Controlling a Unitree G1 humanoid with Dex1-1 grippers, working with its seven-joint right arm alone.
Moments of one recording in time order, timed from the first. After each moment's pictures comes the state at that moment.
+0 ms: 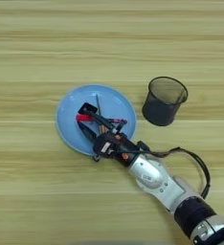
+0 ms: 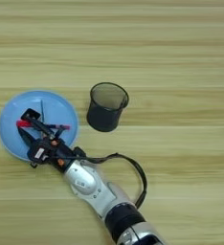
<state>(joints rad) -0.23 -0.15 0.38 0.62 -0.54 -0.83 0.01</state>
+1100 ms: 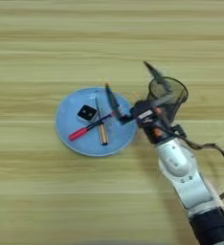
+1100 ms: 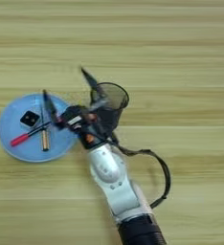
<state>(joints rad) -0.06 -0.16 0.13 0.08 -0.36 -0.57 -0.01</state>
